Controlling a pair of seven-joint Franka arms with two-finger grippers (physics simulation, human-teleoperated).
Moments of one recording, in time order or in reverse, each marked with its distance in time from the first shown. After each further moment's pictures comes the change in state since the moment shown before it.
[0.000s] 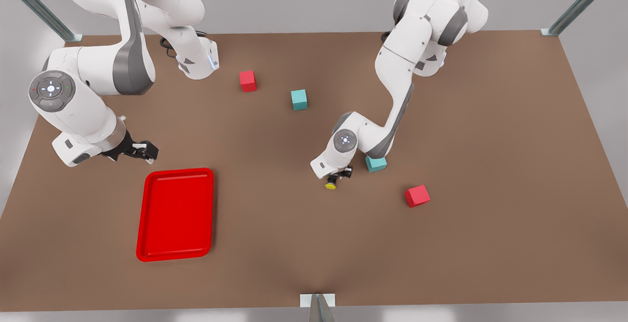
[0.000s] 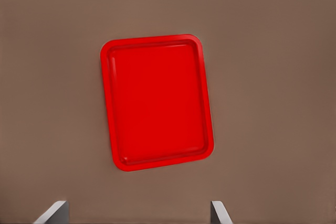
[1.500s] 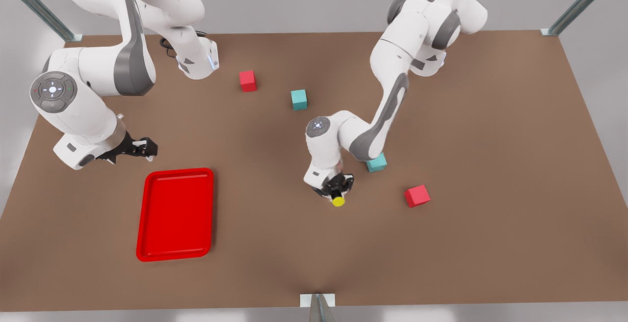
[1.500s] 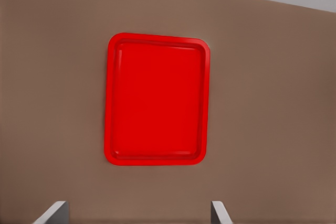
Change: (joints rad) left arm -0.075 0.071 0.085 0.316 0.612 -0.235 -0.823; right arm 0.002 0.002 0.000 0.000 -0.016 -0.001 -0.149
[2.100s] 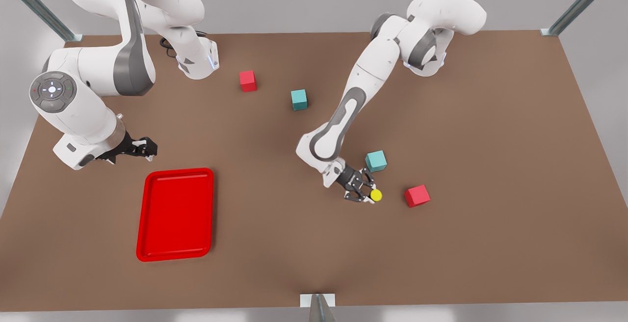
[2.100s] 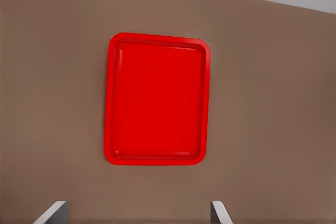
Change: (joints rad) left arm -0.074 0.242 -0.001 -0.002 0.710 -0.491 -1.125; right arm -0.001 0.000 0.000 0.000 0.001 0.000 -0.008
